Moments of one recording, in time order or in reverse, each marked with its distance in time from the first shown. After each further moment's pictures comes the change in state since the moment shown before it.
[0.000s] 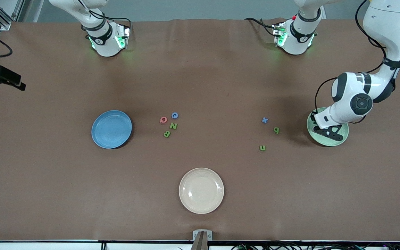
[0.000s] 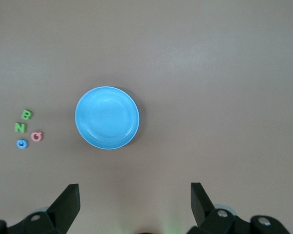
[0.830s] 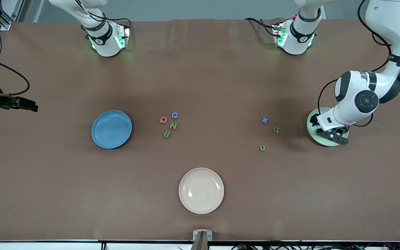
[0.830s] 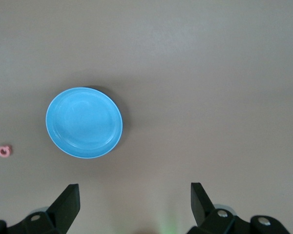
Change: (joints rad) left arm 0.007 -0.060 -0.091 0.088 0.001 -0.064 -0.039; right arm 0.017 0.125 0.008 -0.013 -0.059 0.046 0.137
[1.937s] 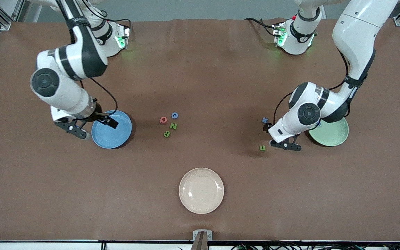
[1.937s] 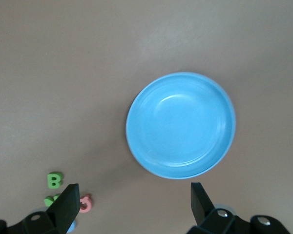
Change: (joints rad) left arm -0.139 0.219 -0.155 0.170 -0.001 -0.065 -0.493; right arm 0.351 0.007 0.014 -0.413 0.055 0.540 0.699
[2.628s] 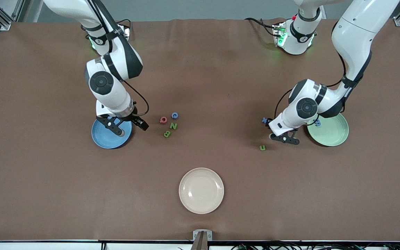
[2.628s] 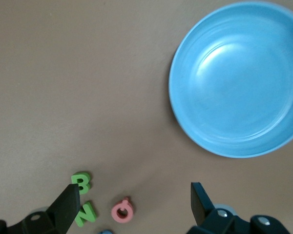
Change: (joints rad) left arm 0.038 0.000 0.001 -0.131 0.048 0.150 -0.001; right arm 0.165 0.121 0.000 -0.110 0.000 0.304 0.307
